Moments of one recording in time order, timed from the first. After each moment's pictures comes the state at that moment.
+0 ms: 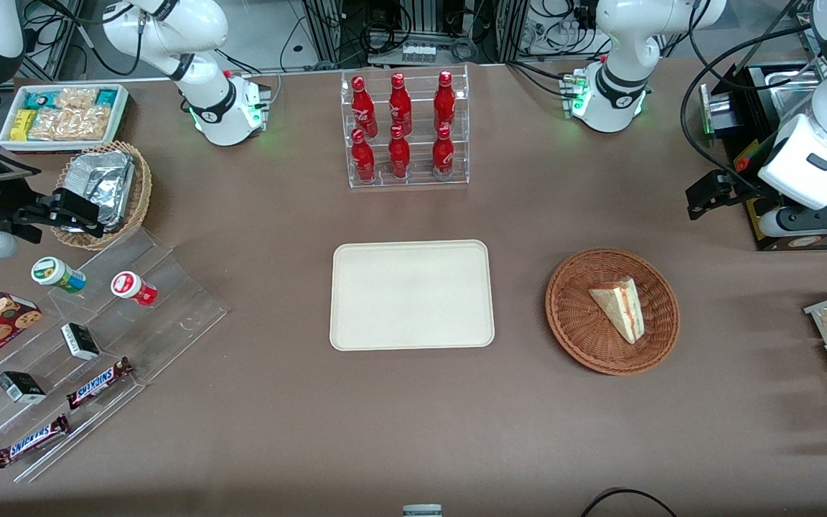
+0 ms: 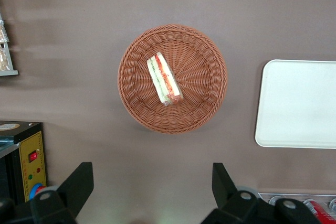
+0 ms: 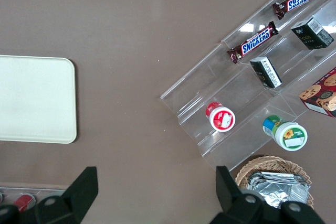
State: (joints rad) arm 0.05 0.05 -0.20 -1.49 0.02 1.50 -0.20
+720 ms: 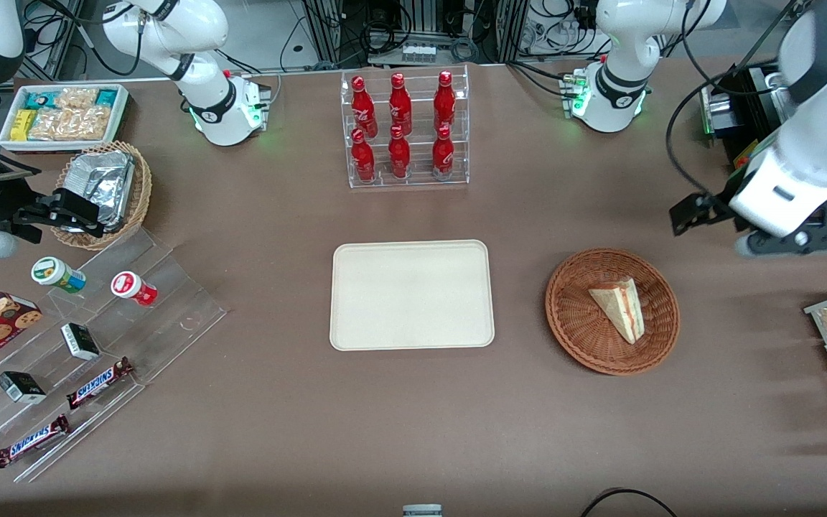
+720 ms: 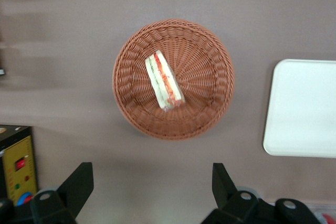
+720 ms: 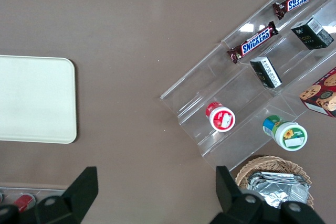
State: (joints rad) arm 0.05 0.05 -0.20 -1.69 0.02 1.68 -0.22
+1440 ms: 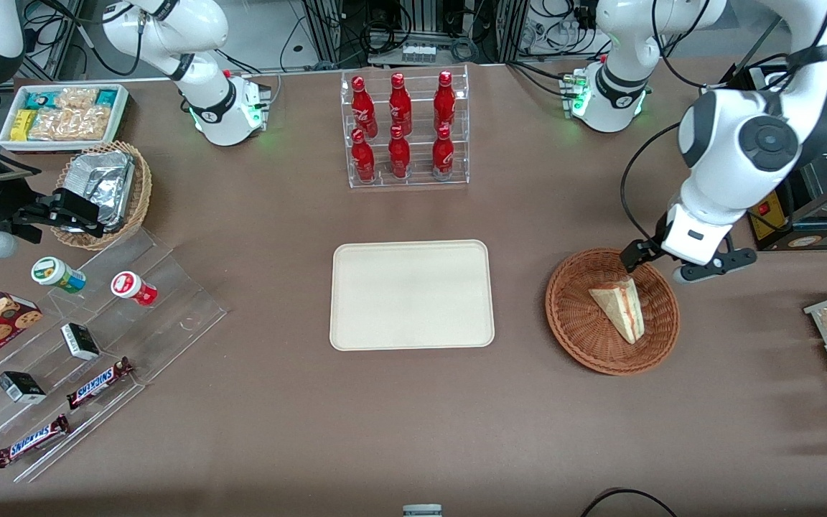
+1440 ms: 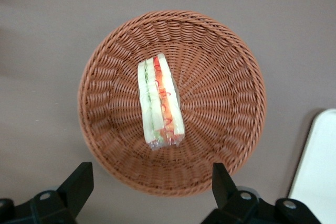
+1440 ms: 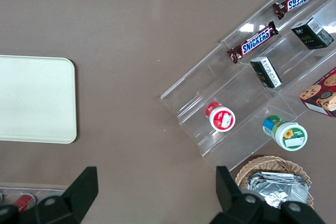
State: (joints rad) arm 0.04 -0.02 -0.21 -2.26 0.02 2.35 -0.48
